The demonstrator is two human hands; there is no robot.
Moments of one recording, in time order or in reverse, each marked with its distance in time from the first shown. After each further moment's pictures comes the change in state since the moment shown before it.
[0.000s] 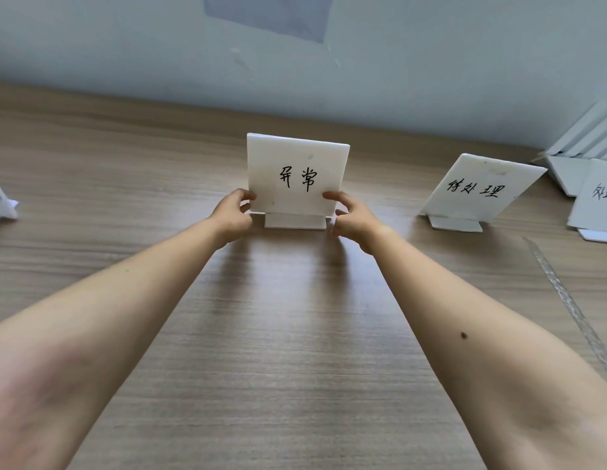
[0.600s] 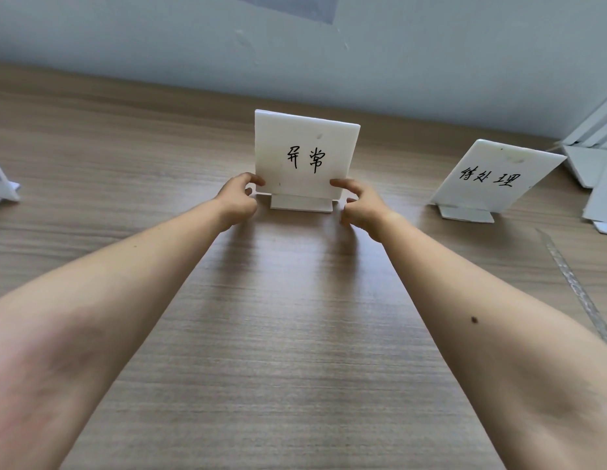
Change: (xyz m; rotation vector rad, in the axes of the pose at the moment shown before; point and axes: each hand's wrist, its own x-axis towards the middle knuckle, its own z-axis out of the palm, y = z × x) left_hand 0.011 -0.004 -0.004 0.062 0.012 0.029; right_hand -0.003 -0.003 0.000 -0.139 0.073 -0.021
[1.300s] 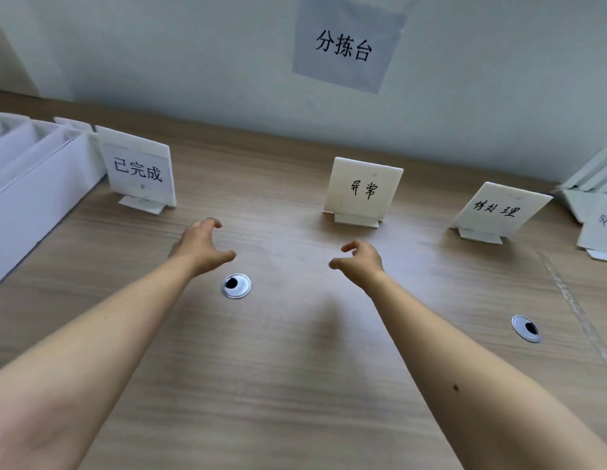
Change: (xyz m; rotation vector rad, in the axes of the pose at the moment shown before) left_hand -0.192 -0.071 -0.184 0.504 0.230 -0.027; right_hand -0.166 -0.053 0.110 -0.195 0.086 0.107
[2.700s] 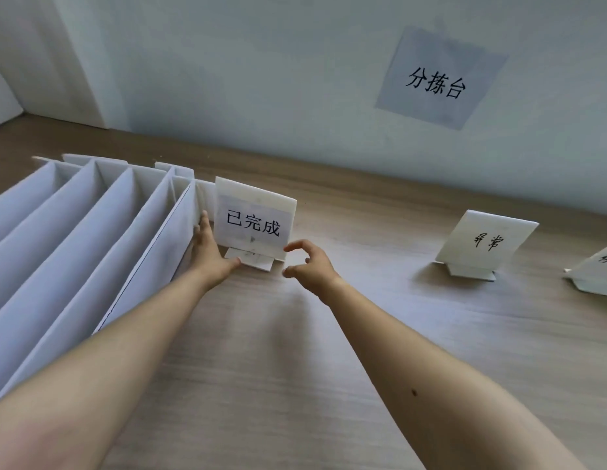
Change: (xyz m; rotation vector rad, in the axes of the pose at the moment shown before) left_hand 0.136 -0.196 -0.124 -0.340 0.046 -0.079; right_hand 0.039 -0.224 0.279 0.208 -0.241 -0.149
